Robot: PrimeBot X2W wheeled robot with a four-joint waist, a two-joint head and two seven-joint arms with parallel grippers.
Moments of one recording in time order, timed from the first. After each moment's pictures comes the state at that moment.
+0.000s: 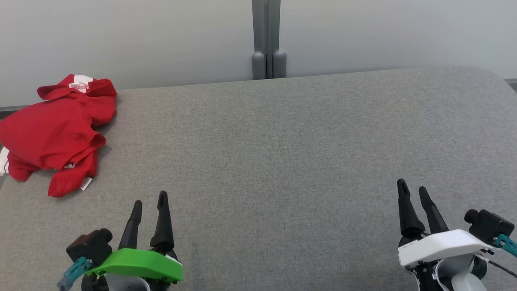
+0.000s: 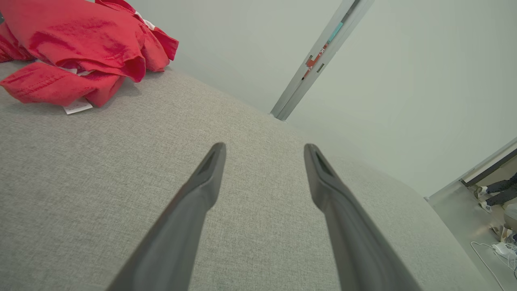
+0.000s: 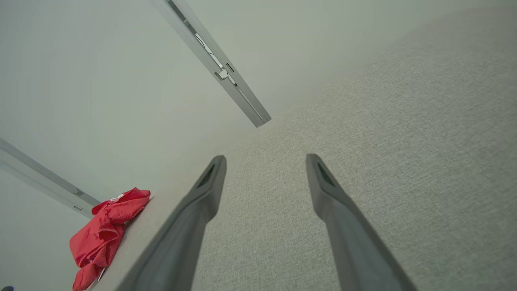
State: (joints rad) left arm 0.00 0.04 -0.13 0.14 -0.64 -0.01 -0.12; right arm 0.01 -0.04 0.00 0.14 0.64 0.13 -0.12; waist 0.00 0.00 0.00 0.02
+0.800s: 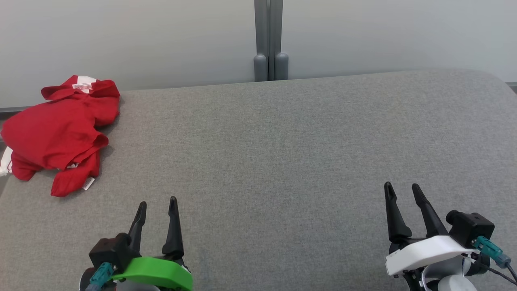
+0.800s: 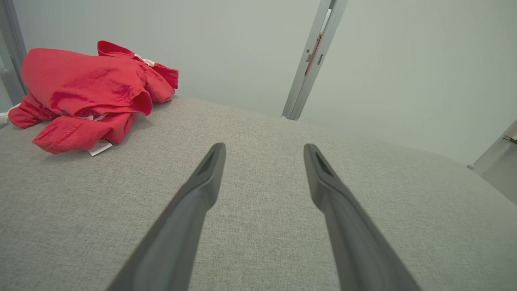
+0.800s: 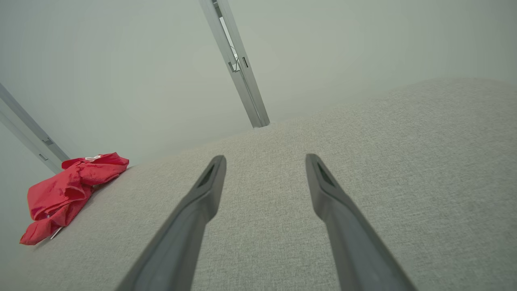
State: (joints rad) left arm 0.02 0.04 -0.17 0.14 -0.39 0.02 -0.18; right arm 0.02 -0.04 0.04 0.13 0.37 0.13 -0.18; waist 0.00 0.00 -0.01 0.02
